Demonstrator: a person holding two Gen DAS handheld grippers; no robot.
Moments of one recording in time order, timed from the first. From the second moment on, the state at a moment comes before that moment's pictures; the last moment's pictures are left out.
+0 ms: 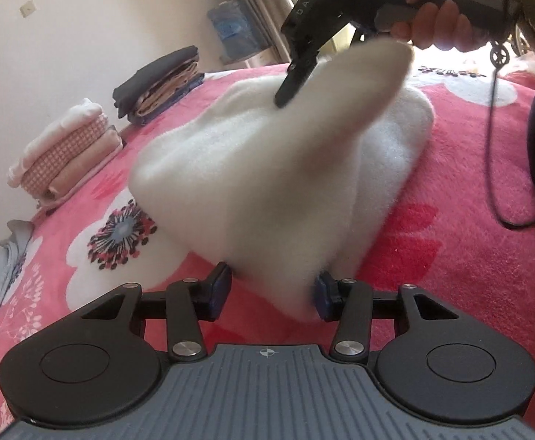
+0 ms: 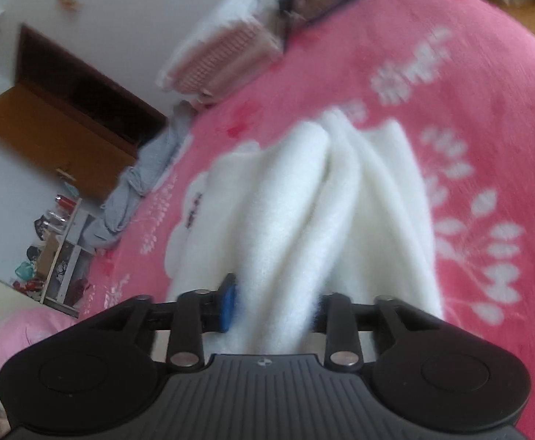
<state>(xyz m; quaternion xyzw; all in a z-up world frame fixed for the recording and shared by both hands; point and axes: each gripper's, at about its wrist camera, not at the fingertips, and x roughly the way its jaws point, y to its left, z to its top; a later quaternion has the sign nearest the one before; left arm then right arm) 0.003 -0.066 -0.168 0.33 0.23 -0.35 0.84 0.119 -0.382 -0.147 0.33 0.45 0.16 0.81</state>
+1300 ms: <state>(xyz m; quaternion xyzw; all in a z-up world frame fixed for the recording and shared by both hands) -0.020 -0.061 -0.183 0.45 0.09 -0.40 0.79 0.075 -0.376 -0.130 0.32 0.46 0.11 0.82</state>
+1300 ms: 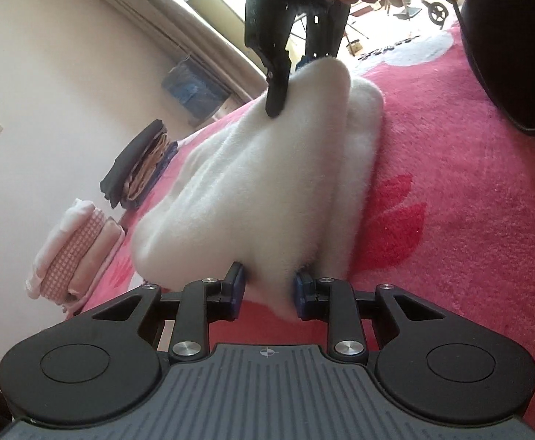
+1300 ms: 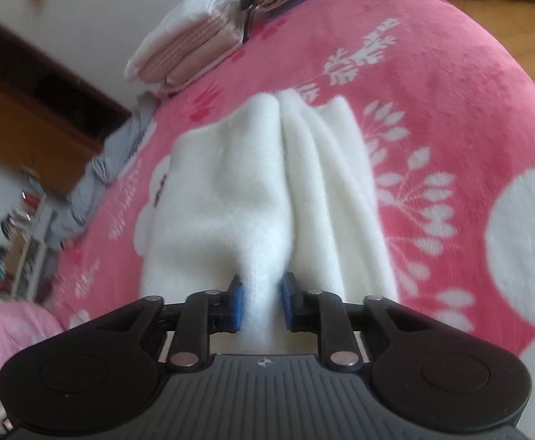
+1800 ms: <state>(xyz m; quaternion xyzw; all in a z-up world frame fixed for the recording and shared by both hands) -0.021 -0.058 -0.186 0.46 0.08 -0.40 0.79 0.049 -0.403 -0.132 0.42 0.49 0.05 0.77</state>
